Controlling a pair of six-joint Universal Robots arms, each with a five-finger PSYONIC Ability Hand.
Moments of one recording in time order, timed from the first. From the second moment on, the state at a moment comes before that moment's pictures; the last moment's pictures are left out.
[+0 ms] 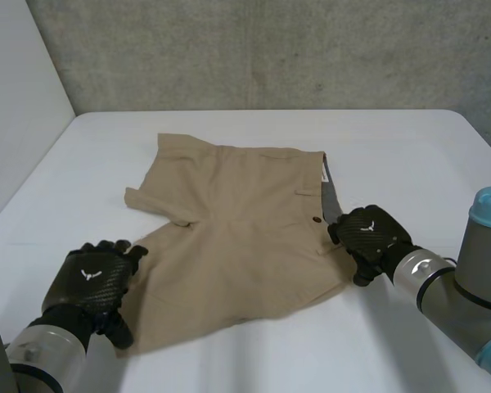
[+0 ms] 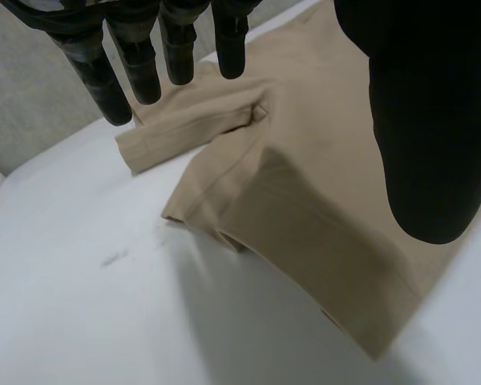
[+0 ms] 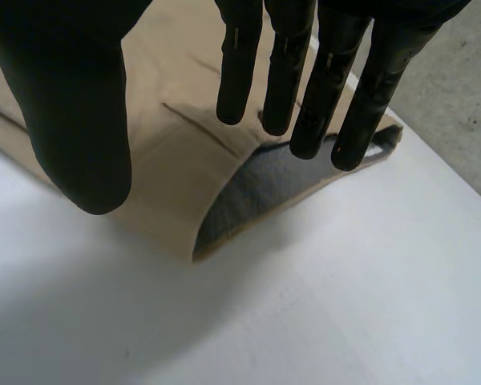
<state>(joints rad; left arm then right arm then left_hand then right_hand) 4.23 -1.53 -2.13 3.25 -1.75 3.35 1.87 -1.17 1.77 -0.17 1.25 2.56 0.20 0.20 0.21 0.20 0.04 0.51 0.59 0.59 0.59 0.39</state>
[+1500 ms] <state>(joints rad) 4.18 -1.47 -2.06 3.16 -1.77 3.37 1.87 -1.31 1.71 0.10 1.27 2.62 1.11 1.19 1.19 1.19 0.99 0.94 1.17 1.18 1.19 0.96</state>
